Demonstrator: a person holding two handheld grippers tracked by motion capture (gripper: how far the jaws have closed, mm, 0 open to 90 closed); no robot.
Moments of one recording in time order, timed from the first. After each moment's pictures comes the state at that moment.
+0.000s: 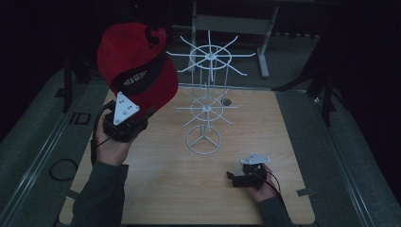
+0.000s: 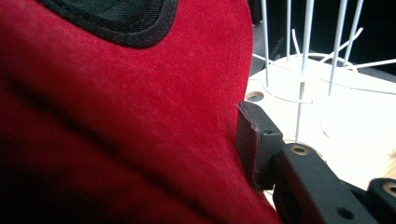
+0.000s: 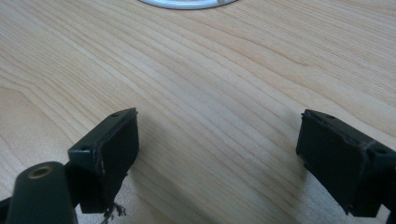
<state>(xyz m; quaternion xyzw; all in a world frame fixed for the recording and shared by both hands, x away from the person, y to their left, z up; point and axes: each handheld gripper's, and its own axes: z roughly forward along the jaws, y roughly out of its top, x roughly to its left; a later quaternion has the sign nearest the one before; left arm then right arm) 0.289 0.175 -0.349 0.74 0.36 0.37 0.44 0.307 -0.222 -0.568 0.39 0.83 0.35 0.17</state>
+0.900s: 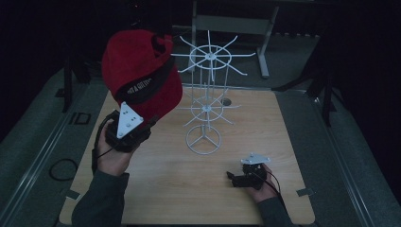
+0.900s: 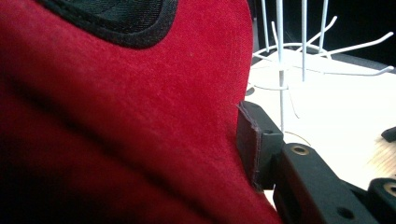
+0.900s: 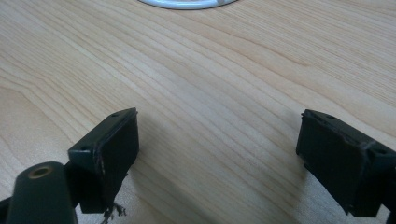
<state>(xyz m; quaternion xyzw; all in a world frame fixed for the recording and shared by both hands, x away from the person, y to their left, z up) 0.269 0.166 -0.358 0.75 0.34 0.37 0.43 0.307 -0.222 -0.568 0.39 0.83 0.35 0.17</state>
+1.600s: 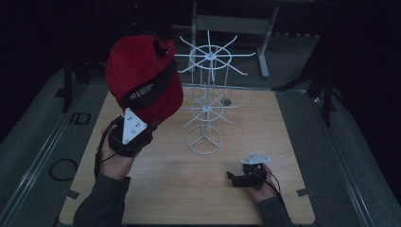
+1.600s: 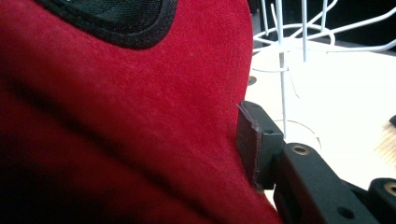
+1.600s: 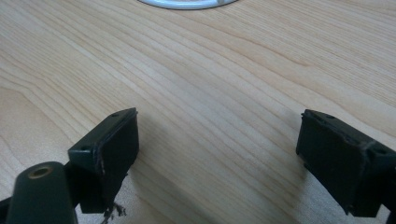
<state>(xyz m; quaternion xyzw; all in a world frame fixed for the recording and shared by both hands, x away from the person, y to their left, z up) 0.268 0.160 -0.374 0.75 0.34 0.38 0.41 0.307 -0.222 -0.569 0.39 0.83 0.35 0.17</state>
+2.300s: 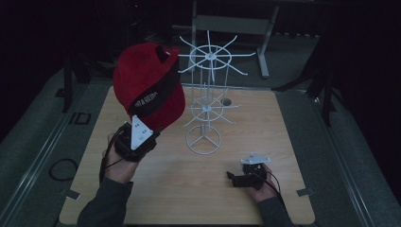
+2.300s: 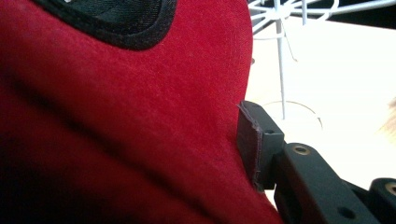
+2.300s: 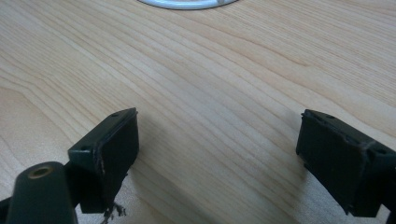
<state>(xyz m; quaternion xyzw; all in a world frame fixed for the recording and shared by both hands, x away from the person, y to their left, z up) 0.269 0.153 -0.400 0.77 0.34 0.37 0.39 0.308 -0.222 -0.569 0.39 0.83 0.35 0.17</state>
